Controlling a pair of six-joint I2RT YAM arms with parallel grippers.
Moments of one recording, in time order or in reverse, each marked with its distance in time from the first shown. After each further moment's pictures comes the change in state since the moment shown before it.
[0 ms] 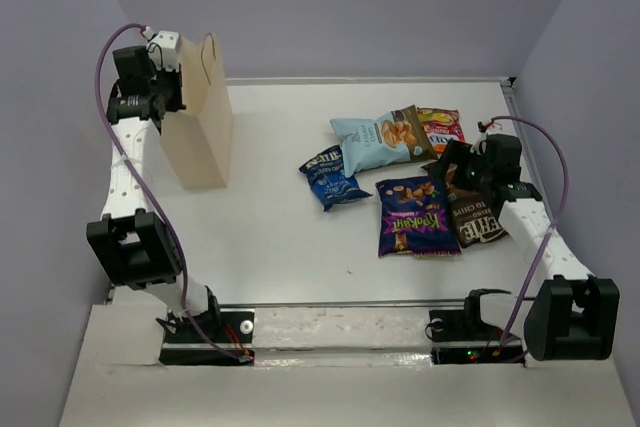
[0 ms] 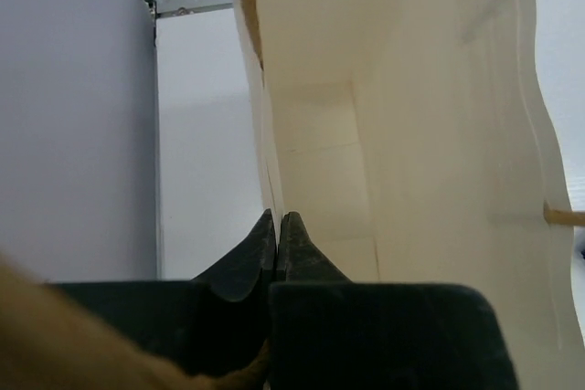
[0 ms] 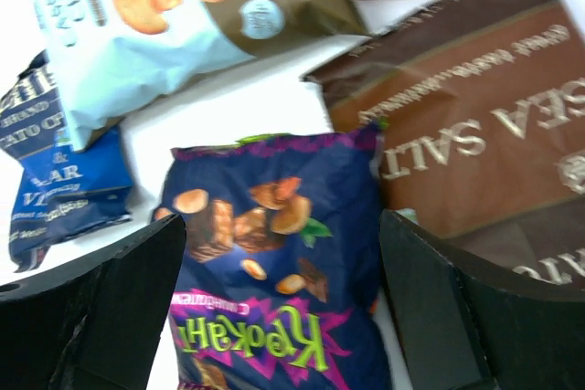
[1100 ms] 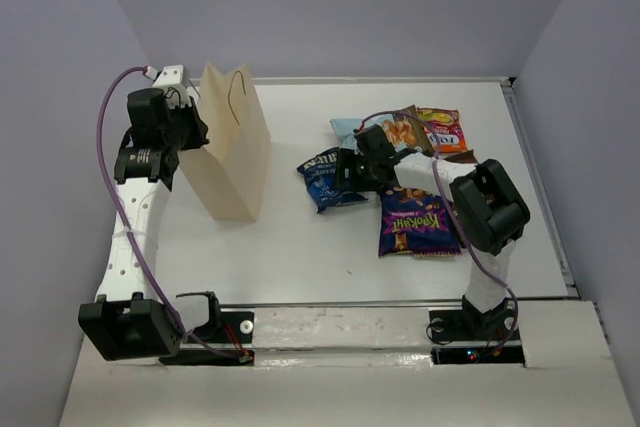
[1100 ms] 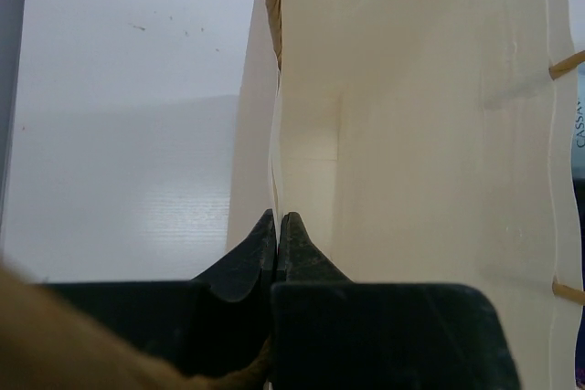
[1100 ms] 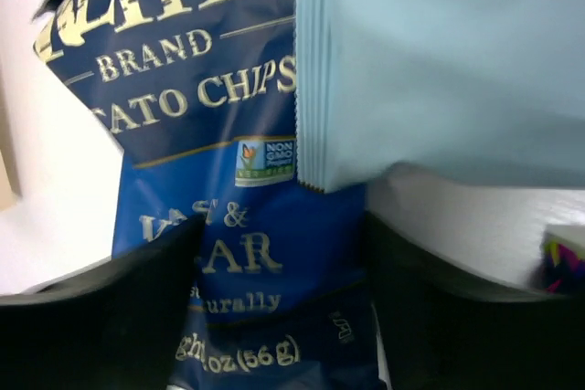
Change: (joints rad) left arm -0.117 -0.439 -0.381 -0.023 0.005 -0.320; right arm 0.582 0.780 0.467 0.063 0.050 0.266
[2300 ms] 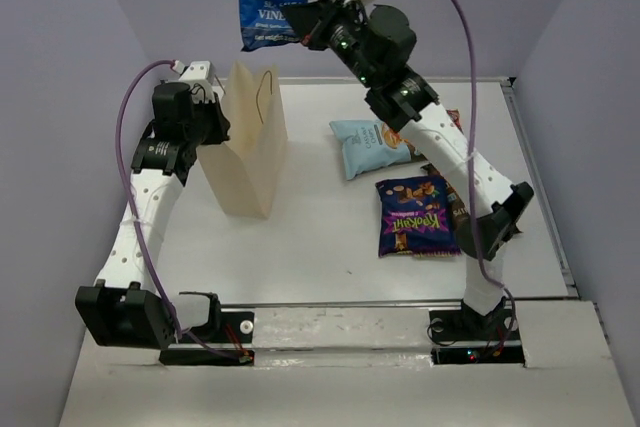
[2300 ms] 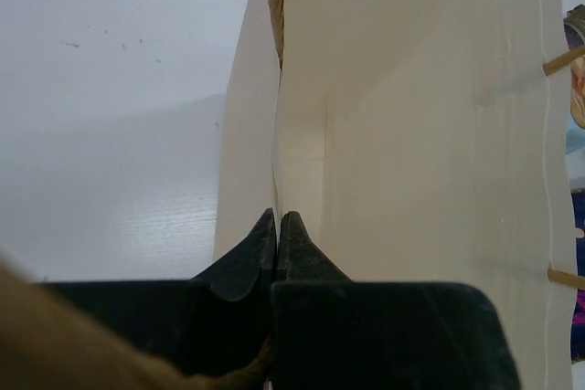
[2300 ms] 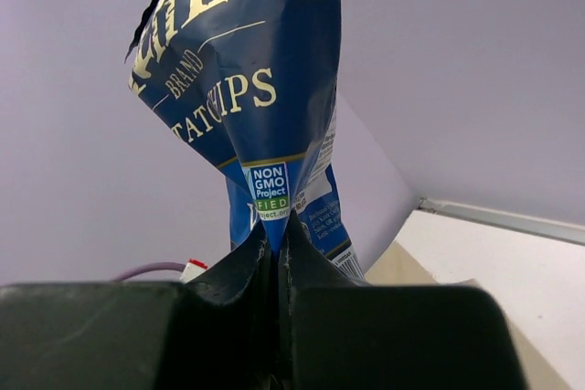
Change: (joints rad) left arm -0.137 0.047 0.015 0.035 -0.032 -0.029; right arm 0.146 -0.027 1.051 0.110 0.186 0.076
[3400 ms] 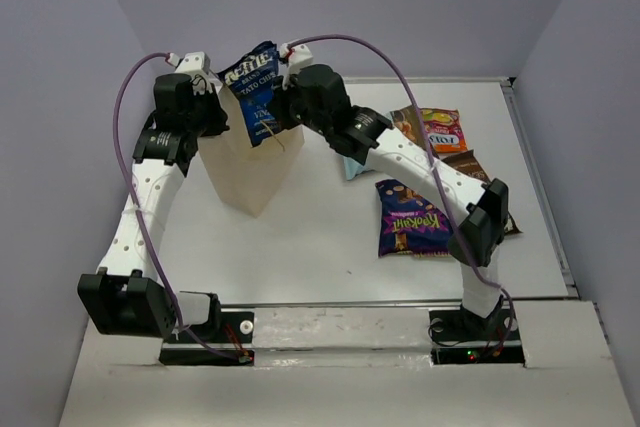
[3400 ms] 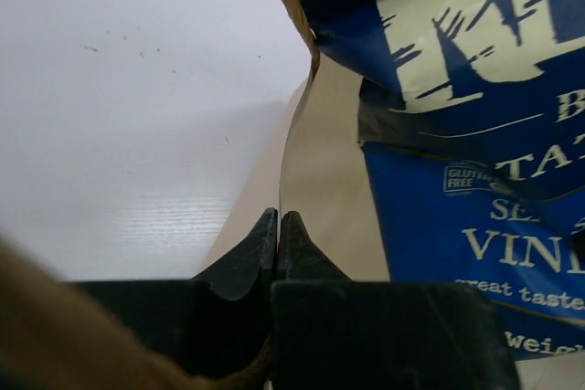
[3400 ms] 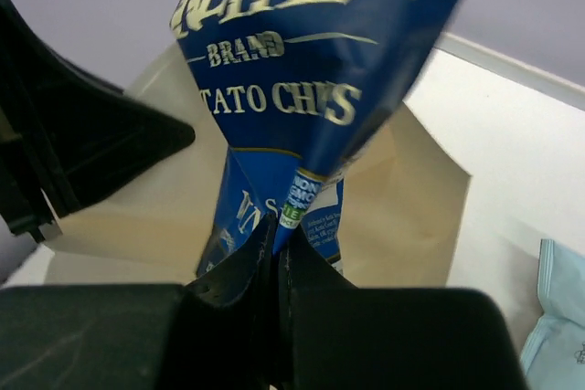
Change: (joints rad) left arm -0.003 0.064 0.068 0.009 -0.064 -0.061; right arm 0.172 0.024 -0.287 -0.185 0.113 -0.375
